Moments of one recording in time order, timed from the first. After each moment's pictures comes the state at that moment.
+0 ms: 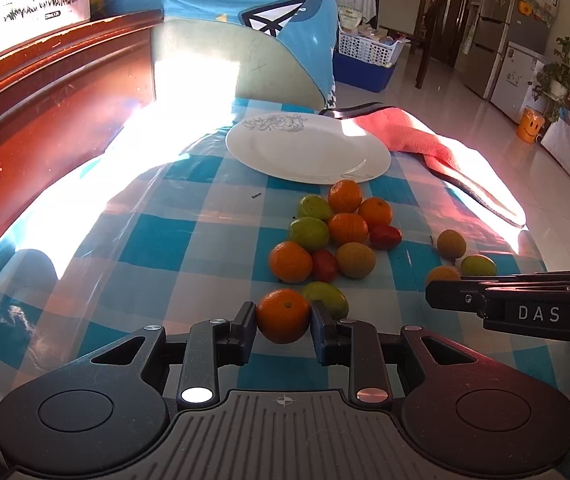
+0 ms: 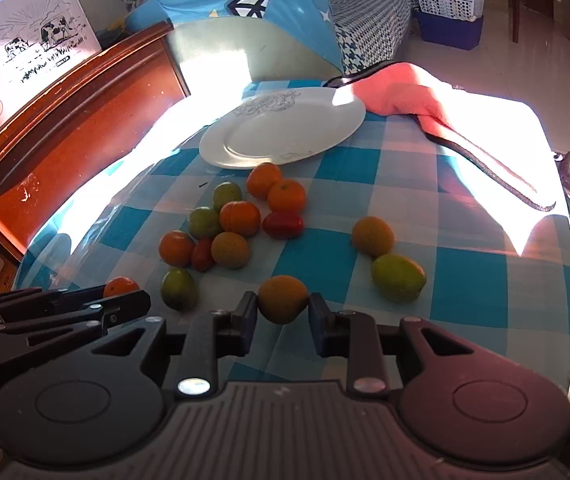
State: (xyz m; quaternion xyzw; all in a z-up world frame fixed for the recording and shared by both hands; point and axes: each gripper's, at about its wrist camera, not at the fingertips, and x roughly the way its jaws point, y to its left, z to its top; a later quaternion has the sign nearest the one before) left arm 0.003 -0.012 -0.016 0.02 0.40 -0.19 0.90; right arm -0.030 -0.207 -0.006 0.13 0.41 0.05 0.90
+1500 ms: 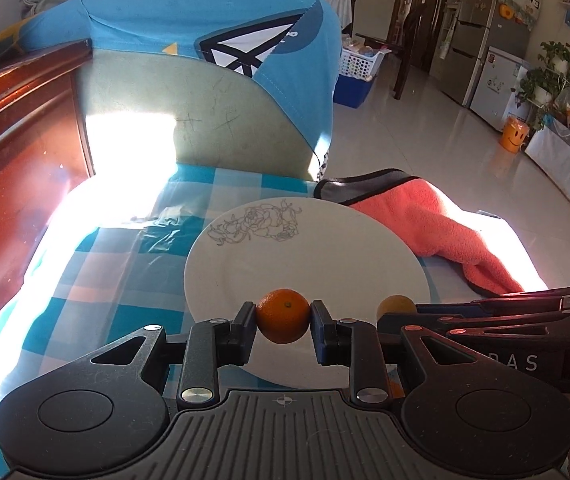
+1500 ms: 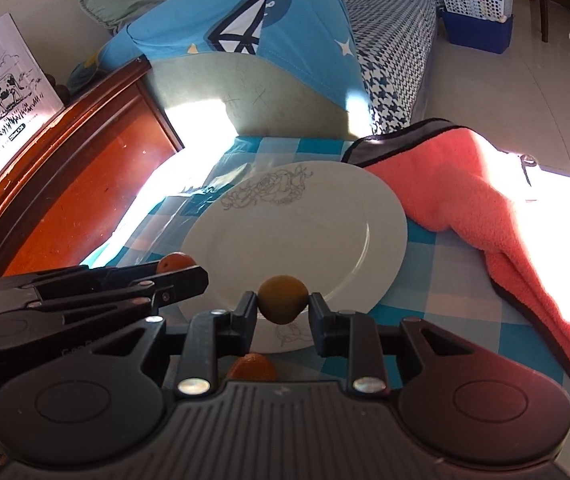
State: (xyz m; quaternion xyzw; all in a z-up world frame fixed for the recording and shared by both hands) left arm 0.179 -0.066 -0.009 0.03 0.38 -0.23 0.89; right arm 0.132 -0.235 -0.007 0.15 0.41 0.08 0.89
